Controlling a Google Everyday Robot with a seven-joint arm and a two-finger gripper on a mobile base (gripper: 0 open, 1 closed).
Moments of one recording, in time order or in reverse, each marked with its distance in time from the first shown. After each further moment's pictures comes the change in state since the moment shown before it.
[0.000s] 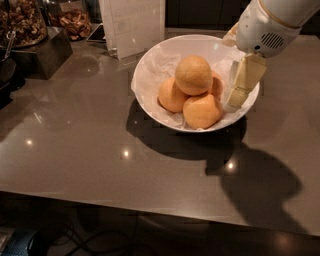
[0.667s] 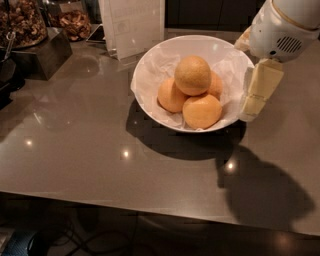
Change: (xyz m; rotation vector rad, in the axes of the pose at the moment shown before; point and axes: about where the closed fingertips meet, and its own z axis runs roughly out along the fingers) arm 0.019 0.020 -0.014 -0.004 0.078 0.003
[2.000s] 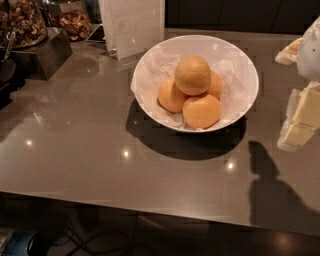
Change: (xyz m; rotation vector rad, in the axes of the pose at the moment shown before) arm 0.056 0.057 -0.036 0.053 0.079 0.096
